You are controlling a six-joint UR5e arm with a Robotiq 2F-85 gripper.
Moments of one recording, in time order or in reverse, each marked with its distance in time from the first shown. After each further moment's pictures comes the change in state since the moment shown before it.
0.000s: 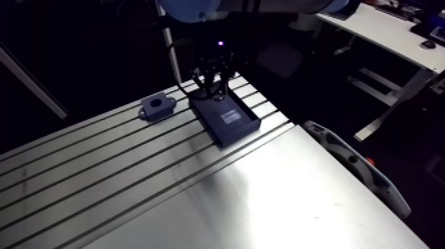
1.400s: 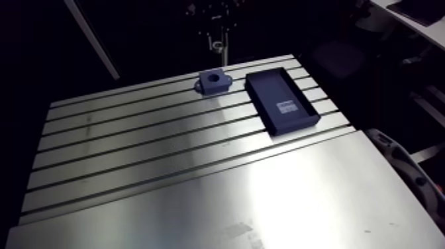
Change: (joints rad) arm 0.267 0.071 -0.257 0.159 0.005 0.267
